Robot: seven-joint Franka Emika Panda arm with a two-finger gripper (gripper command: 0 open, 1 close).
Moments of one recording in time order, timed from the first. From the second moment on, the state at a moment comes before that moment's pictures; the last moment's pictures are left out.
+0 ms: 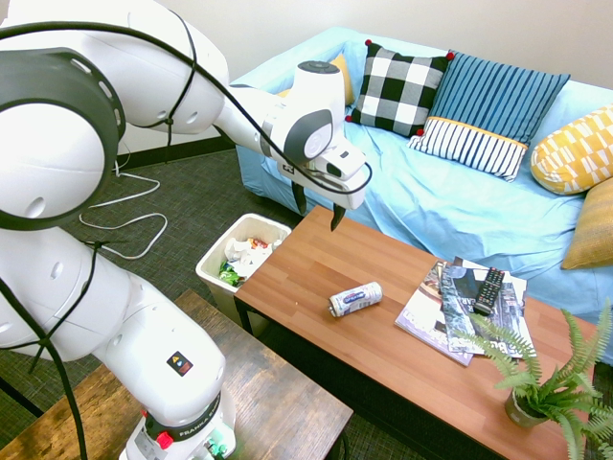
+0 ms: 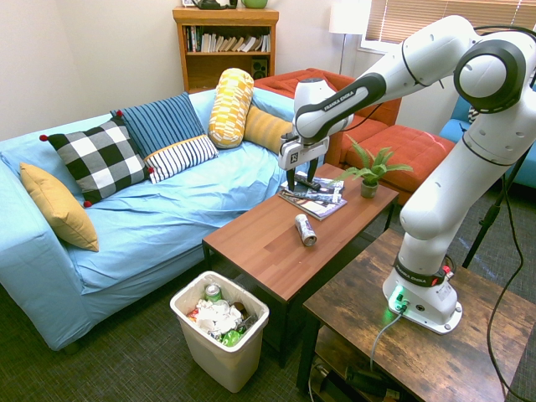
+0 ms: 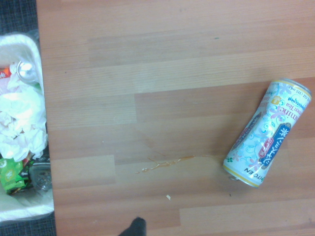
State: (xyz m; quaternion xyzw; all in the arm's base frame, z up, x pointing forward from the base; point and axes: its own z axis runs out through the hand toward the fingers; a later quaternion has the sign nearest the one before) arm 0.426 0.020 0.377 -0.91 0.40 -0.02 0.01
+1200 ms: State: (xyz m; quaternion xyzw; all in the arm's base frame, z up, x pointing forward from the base) arm 0.493 -0.070 0.167 -0.79 0.60 0.02 -0.06
